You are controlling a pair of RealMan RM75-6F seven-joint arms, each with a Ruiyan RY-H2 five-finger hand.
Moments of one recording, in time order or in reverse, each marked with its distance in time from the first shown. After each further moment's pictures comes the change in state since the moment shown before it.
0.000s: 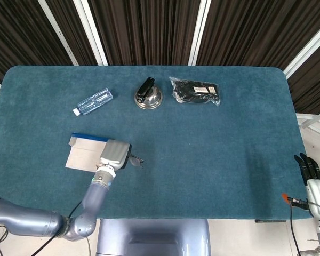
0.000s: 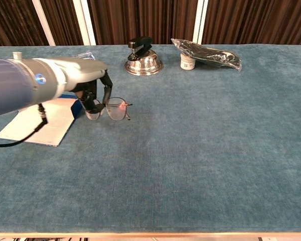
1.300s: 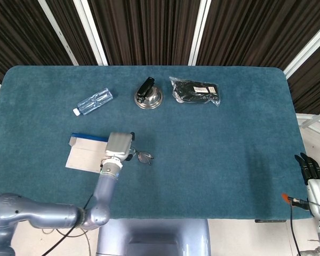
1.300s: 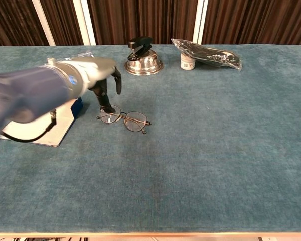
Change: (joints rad) left arm -0.038 -0.105 -0.028 0.211 0.030 0.007 -0.088; right arm 0.000 0.000 0.002 -0.001 0.005 -0.001 0.007
